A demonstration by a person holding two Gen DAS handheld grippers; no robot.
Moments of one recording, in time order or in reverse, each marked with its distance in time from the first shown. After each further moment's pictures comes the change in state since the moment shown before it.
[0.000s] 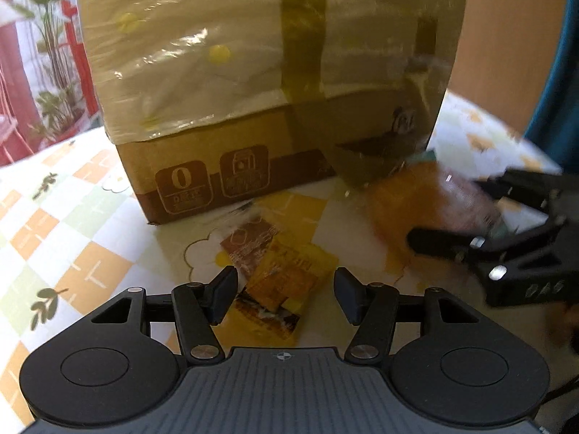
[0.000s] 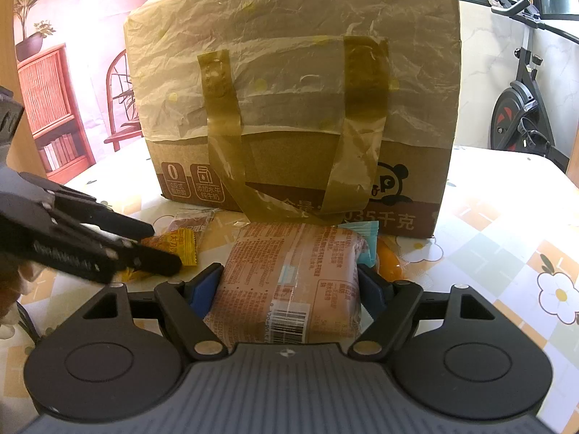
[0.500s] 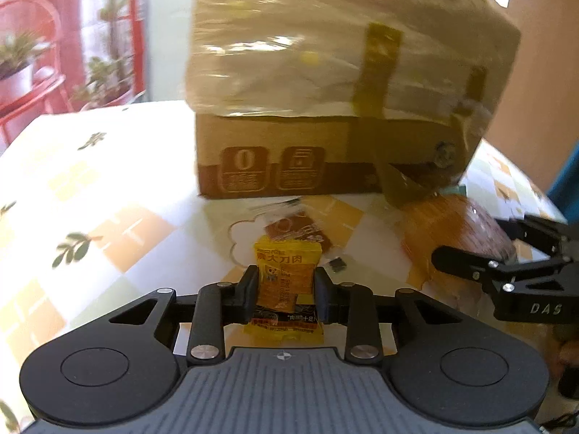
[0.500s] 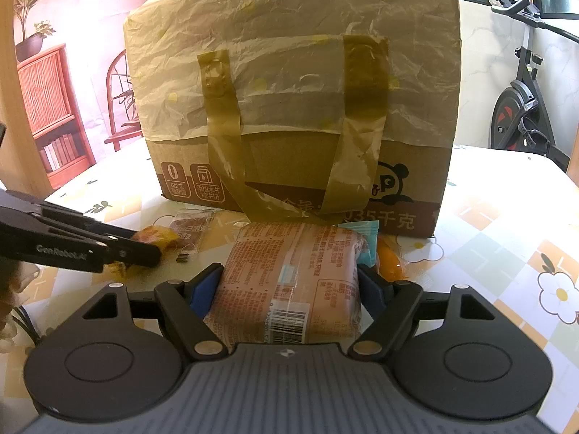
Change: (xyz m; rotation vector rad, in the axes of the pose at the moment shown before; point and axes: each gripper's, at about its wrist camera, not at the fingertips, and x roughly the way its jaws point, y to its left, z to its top) left arm -0.023 0.025 -0.020 -0.253 -0.064 0.045; right arm 0.000 0.000 0.000 0.000 0.001 0.001
